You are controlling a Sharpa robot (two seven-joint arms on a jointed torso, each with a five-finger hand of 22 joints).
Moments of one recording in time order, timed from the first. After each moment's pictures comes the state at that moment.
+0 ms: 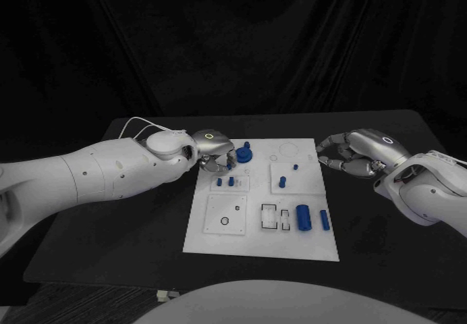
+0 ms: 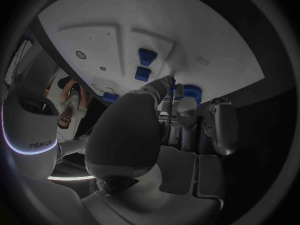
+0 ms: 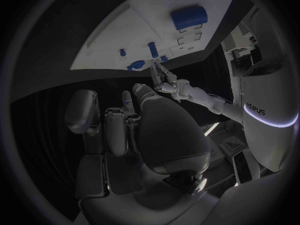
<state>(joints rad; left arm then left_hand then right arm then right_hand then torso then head) 1.22 -0.63 -0.21 1.17 -1.71 -0.26 0.24 1.49 -0.12 0.38 0.07 0.19 1.03 0.05 0.10 0.30 1.04 0.00 0.26 0.22 1.31 -0.05 1.23 0.91 0.07 1.44 0.07 1.29 1.31 1.23 -1.05 -0.21 1.63 -1.50 -0.54 0.08 1.43 0.02 0.11 0.20 0.46 0.74 0.12 0.39 0.16 1.46 0.02 1.58 1.31 1.46 -0.05 1.46 1.31 0.08 1.42 0.06 1.06 1.31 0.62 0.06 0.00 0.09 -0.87</state>
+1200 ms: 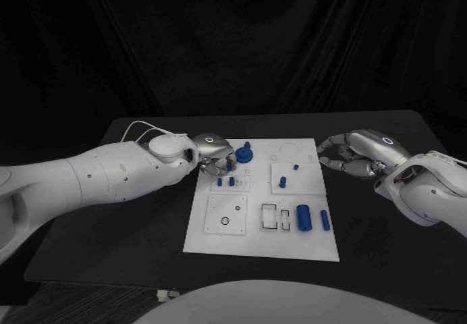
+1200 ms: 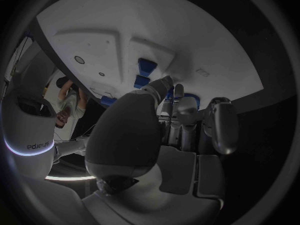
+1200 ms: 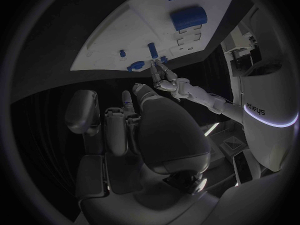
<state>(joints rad) 1.20 -0.61 -0.21 1.15 -1.71 -0.24 0.22 1.48 -0.13 0.38 0.07 0.19 1.00 0.03 0.07 0.29 1.02 -0.01 0.23 0.21 1.30 -0.05 1.22 0.90 0.07 1.44 0.07 1.28 1.31 1.23 -1.05 -0.21 1.63 -1.50 -0.54 0.08 1.43 0.02 0.12 0.20 0.46 0.75 0.12 0.39 0.16 1.46 0.02 1.57 1.31 1.46 -0.05 1.45 1.31 0.08 1.42 0.06 1.06 1.31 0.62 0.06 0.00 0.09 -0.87</state>
